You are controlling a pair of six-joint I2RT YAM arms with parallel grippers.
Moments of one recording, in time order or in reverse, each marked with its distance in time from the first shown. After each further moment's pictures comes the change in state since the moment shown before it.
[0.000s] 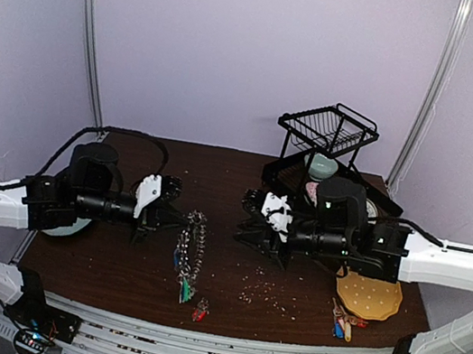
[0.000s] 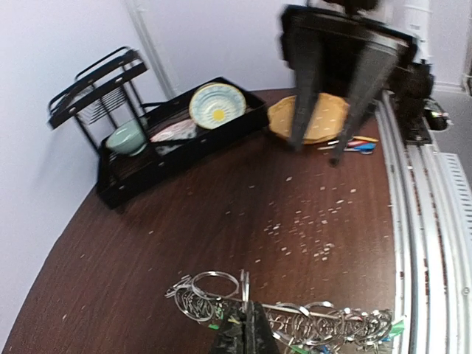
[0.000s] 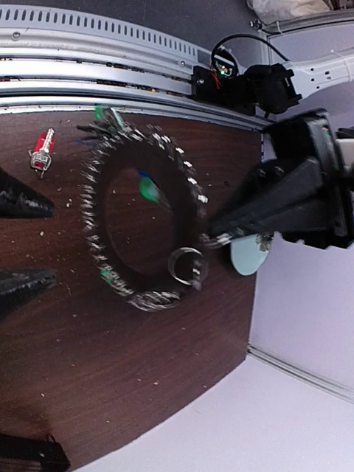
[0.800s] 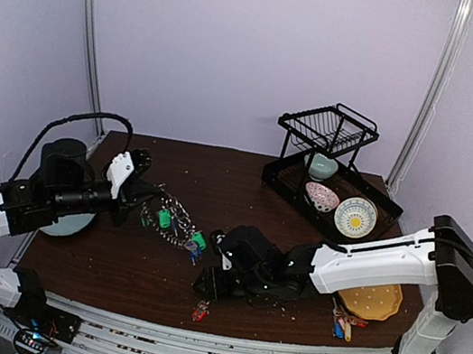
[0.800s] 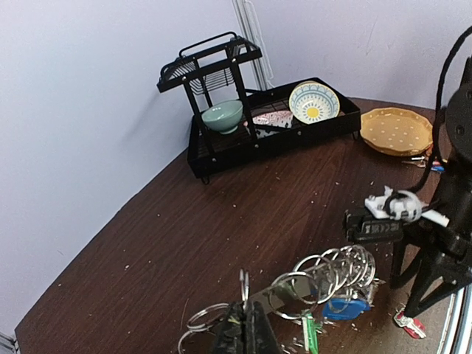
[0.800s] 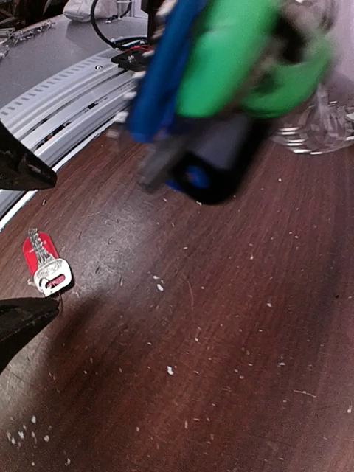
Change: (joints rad) left arm 0.115 -0.175 -0.076 -0.002 -0.212 -0.078; right arm 0.162 0.456 0.147 -0.137 0.203 1.100
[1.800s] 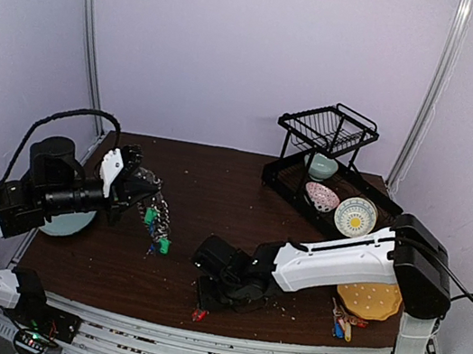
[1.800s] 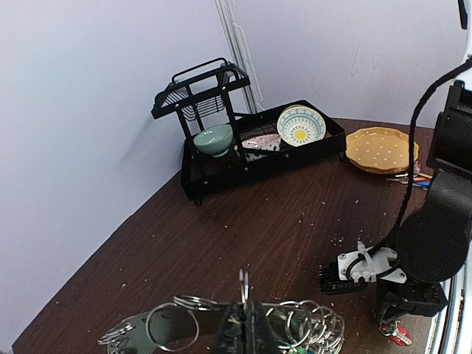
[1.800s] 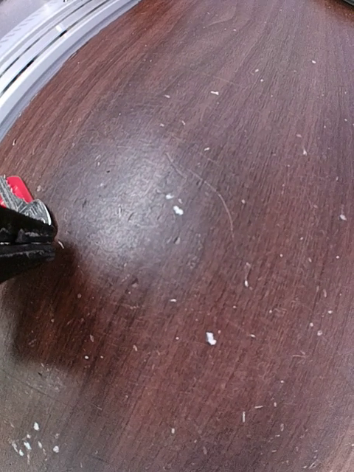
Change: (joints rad) left arm 0.000 -0.071 -0.004 0.001 0.060 -0.009; right arm 0.050 0.214 0.230 -0.306 0.116 0.117
